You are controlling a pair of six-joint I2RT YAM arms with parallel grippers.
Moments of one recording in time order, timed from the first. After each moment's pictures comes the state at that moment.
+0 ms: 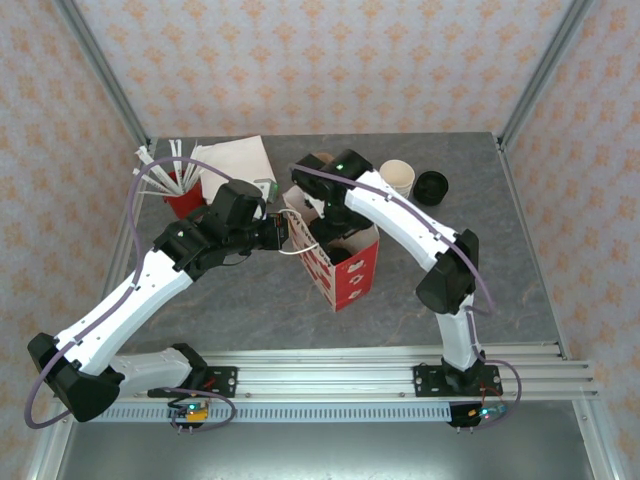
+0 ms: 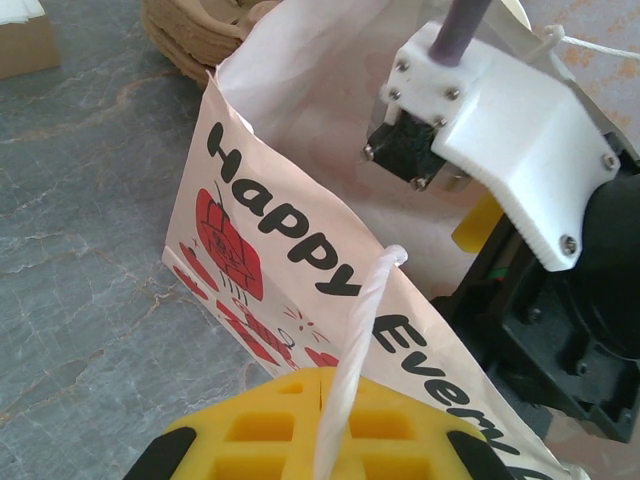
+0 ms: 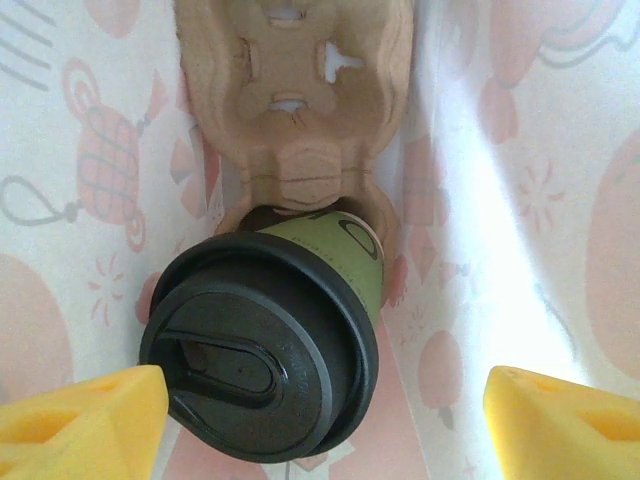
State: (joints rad) left arm -0.61 1.16 1.24 -0.80 0.03 -0.59; right arm 0.81 2.02 2.15 -1.64 0.04 0.20
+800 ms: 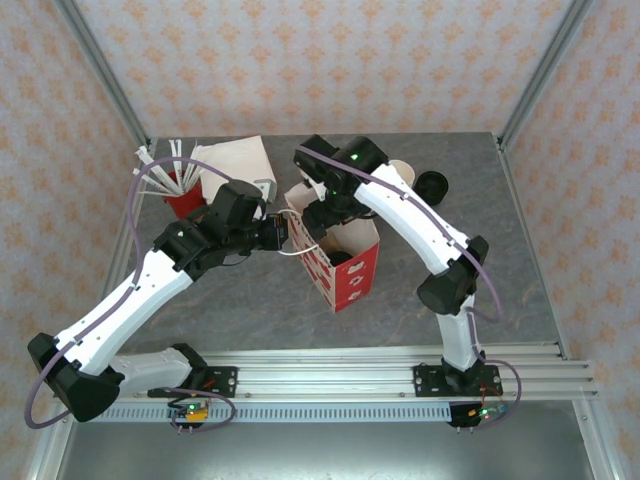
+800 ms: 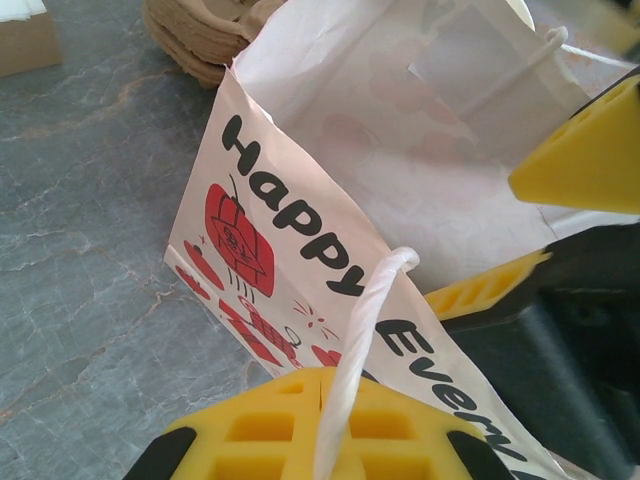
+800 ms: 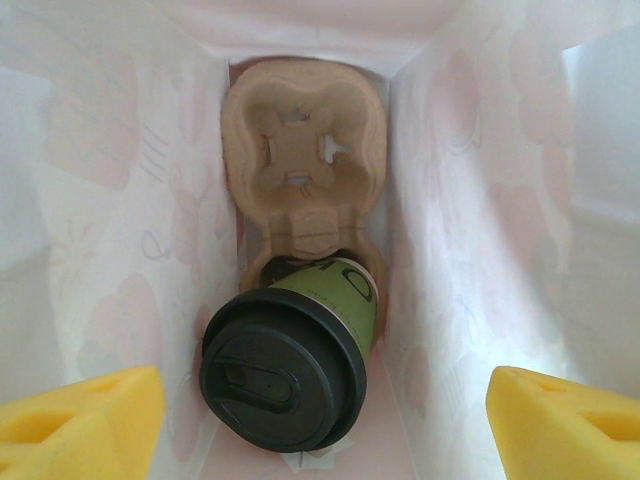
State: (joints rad) left arm -0.61 1.16 1.24 -0.81 0.03 -0.59; right arm 0.81 2.01 2.34 -1.67 0.07 0.24
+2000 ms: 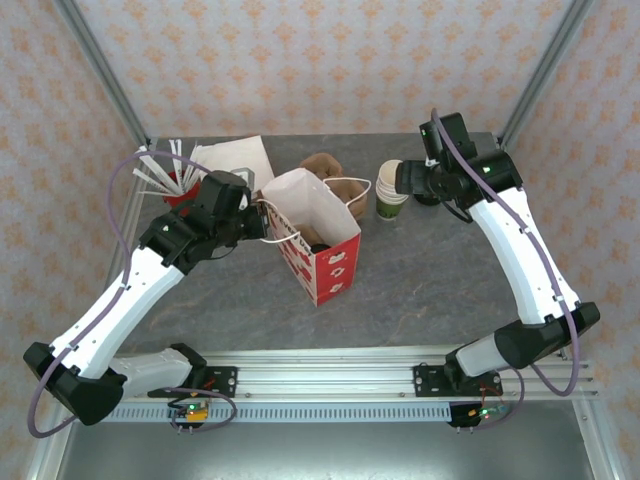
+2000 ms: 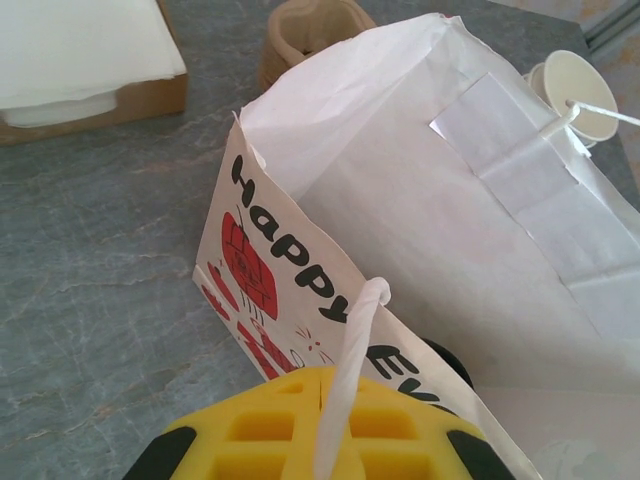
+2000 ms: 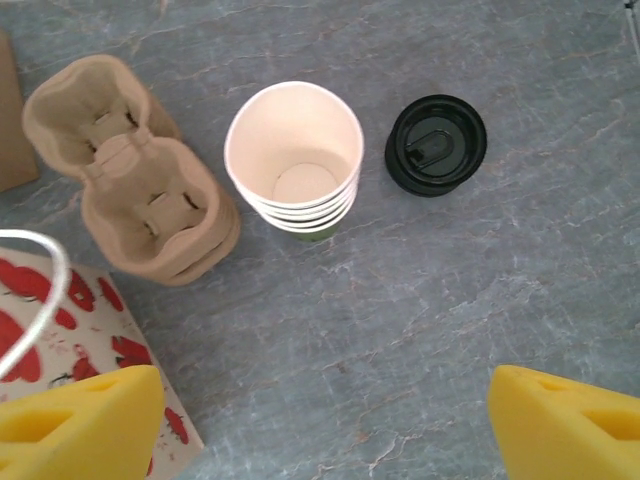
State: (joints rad) left arm -0.51 1.15 1.29 -0.88 -0.08 -0.59; right arm 0.39 1.45 1.79 -1.25 0.22 0.35
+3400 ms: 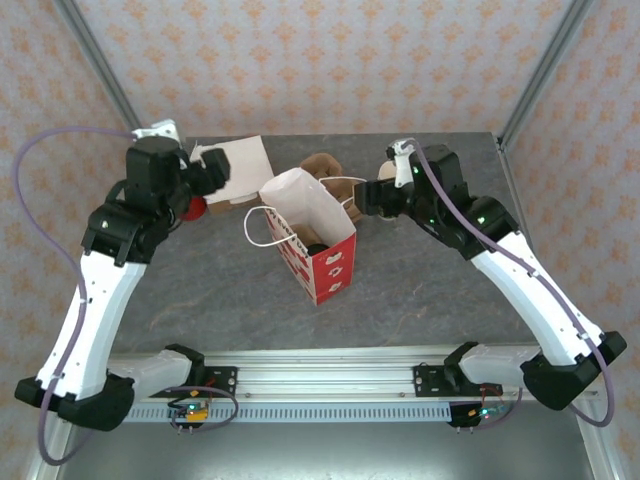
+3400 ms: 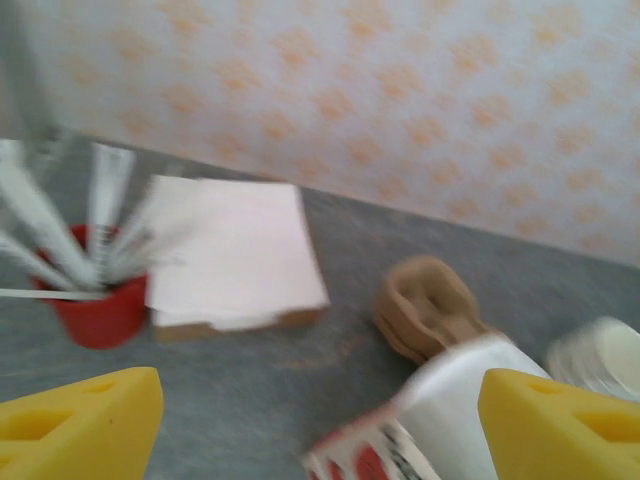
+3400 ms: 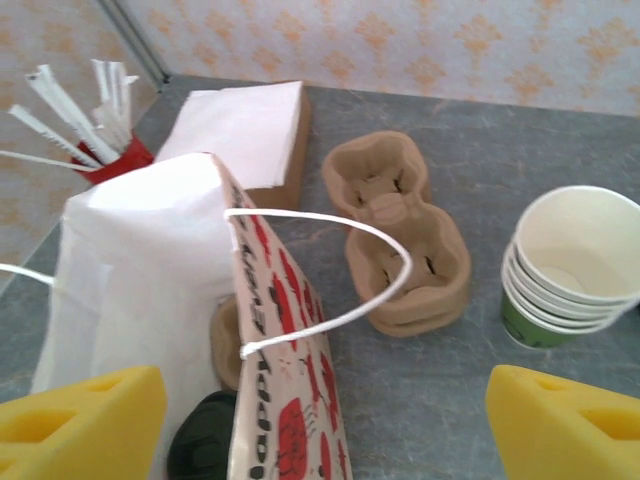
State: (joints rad) left arm -0.24 1.16 1.58 -0.92 -0.27 -0.46; right arm 0.61 1.21 1.46 -0.79 0.01 0.27
